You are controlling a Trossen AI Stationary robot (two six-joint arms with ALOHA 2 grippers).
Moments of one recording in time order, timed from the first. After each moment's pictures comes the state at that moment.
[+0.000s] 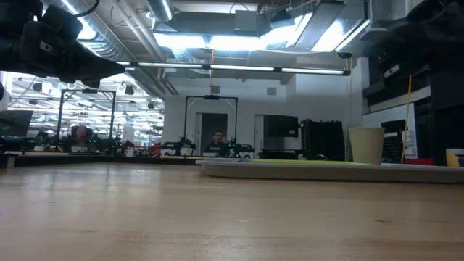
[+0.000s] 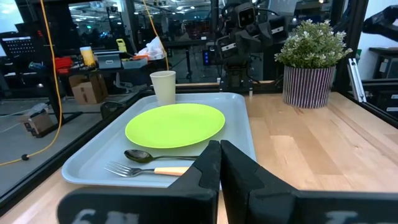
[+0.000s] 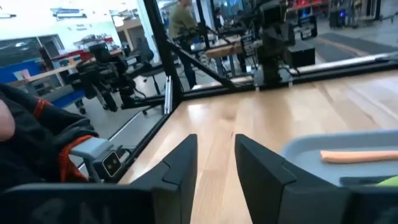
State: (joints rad) left arm 0.10 0.00 0.01 0.02 -0.04 0.06; right arm 0.16 0.29 0.07 0.21 -0.10 0.25
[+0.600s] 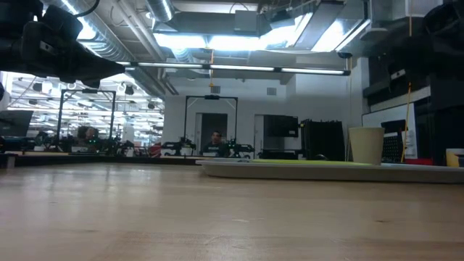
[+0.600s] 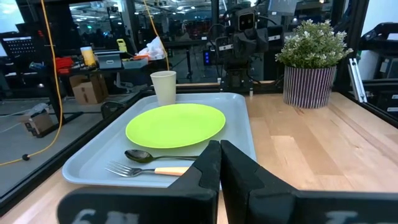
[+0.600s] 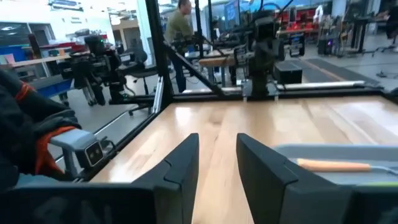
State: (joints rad) left arm 0.10 0.00 0.01 0.02 -0.04 0.06; right arm 0.16 0.01 0.01 0.03 -0.07 0.13
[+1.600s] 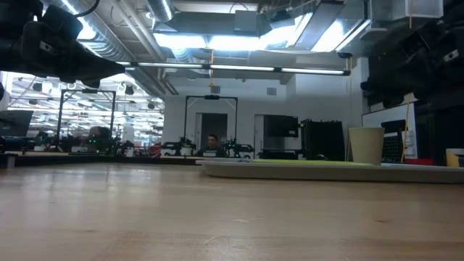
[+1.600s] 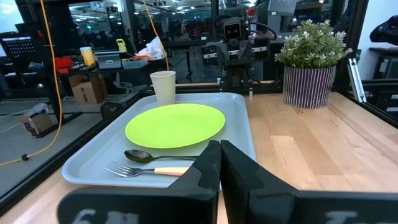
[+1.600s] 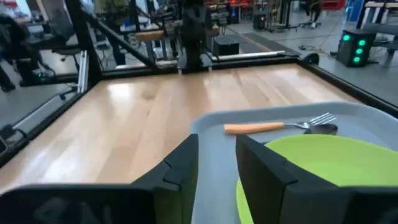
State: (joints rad) left arm 0.10 0.00 0.01 0.02 -0.04 0.06; right arm -0.04 0.13 0.01 0.02 -0.02 0.09
